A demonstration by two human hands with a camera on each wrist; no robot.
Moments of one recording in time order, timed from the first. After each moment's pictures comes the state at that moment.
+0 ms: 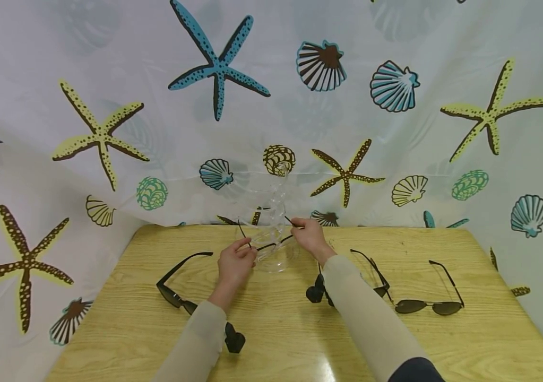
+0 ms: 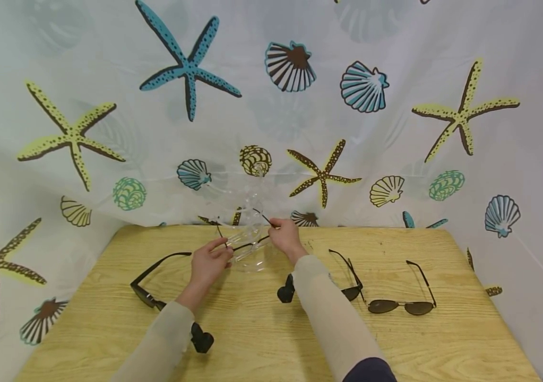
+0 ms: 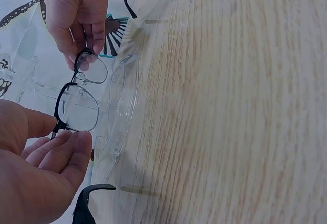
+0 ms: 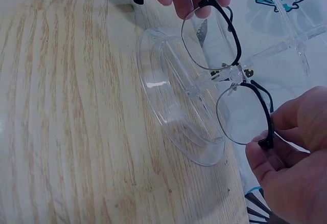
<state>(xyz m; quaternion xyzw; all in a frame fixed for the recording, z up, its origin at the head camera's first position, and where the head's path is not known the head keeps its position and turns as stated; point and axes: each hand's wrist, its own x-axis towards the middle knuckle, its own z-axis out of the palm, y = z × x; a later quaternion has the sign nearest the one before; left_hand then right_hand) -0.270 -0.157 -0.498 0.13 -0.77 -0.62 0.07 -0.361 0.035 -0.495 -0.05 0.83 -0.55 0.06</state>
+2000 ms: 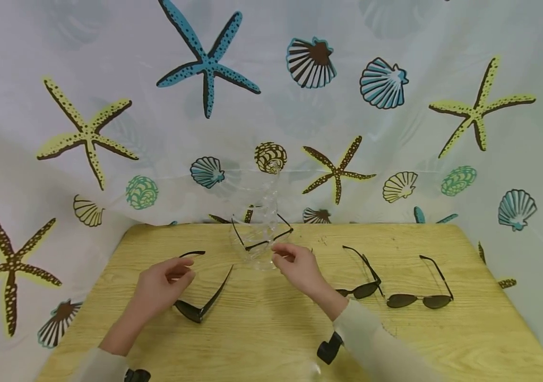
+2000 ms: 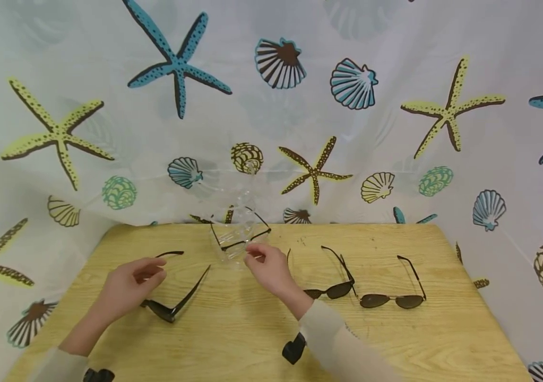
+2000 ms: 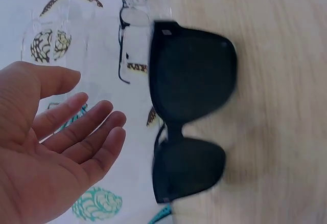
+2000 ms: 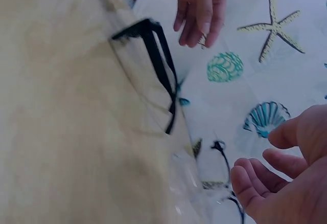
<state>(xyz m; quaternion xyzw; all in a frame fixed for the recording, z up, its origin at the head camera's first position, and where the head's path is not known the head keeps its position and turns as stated) -0.184 -0.280 -0.451 -0.07 -0.93 -0.35 0.09 -0.246 0.041 -0.469 -0.15 0.80 -0.58 0.04</state>
